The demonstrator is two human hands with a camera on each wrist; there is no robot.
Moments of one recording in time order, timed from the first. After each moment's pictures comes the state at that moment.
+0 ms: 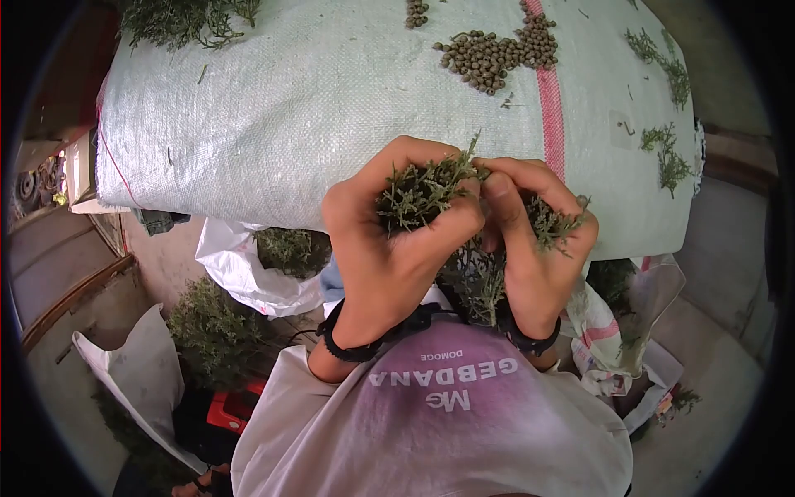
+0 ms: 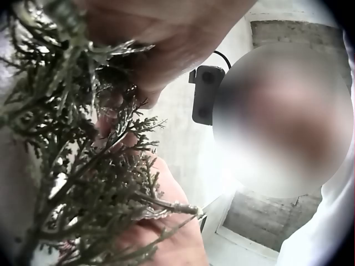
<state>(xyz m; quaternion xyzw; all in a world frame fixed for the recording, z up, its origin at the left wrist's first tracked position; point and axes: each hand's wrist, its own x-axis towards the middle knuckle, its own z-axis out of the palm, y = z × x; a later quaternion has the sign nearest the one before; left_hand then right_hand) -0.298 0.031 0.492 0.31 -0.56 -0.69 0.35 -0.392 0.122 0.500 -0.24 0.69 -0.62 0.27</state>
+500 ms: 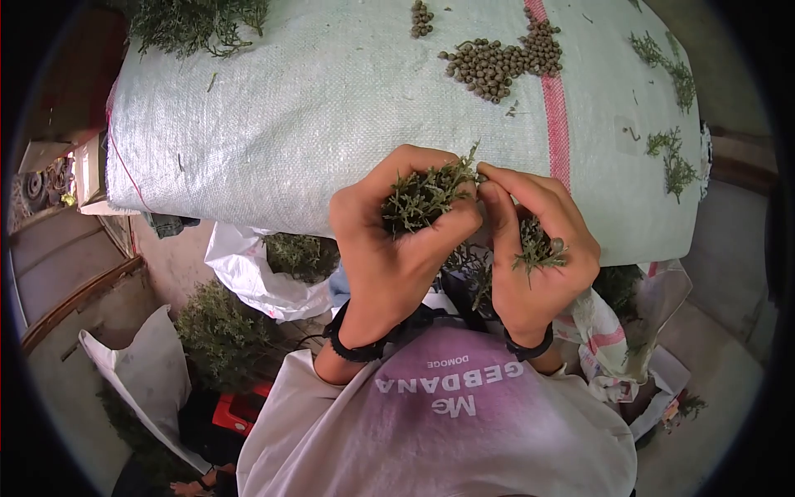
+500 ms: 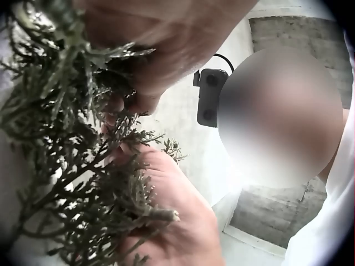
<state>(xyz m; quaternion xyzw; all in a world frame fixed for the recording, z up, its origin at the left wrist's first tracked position) -0.298 0.028 0.483 0.32 -0.59 -0.66 0.34 -0.392 0.114 0.488 -0.41 0.74 -0.54 0.01</state>
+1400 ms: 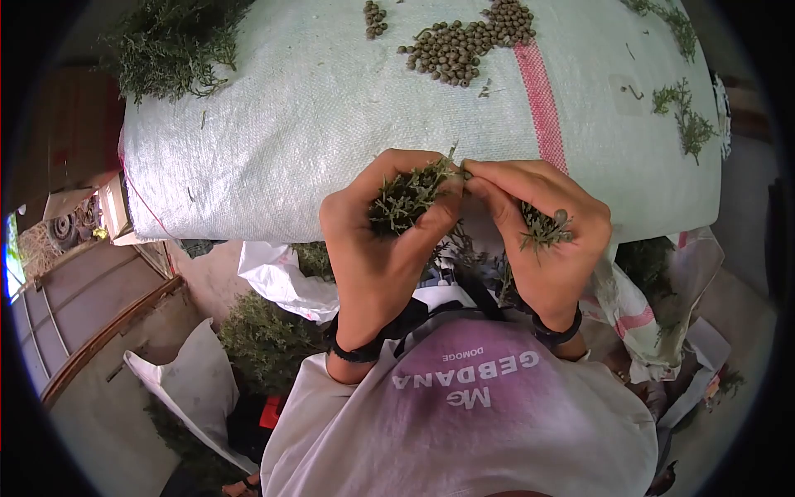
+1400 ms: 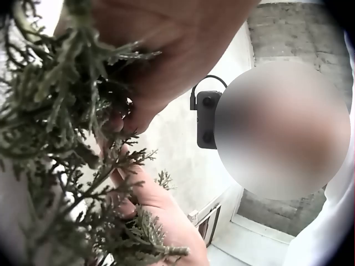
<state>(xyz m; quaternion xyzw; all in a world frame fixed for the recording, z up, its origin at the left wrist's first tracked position) -0.301 0.027 0.496 0.34 -0.63 -0.66 0.21 -0.416 0.134 0.489 -0.39 0.71 -0.57 0.11</state>
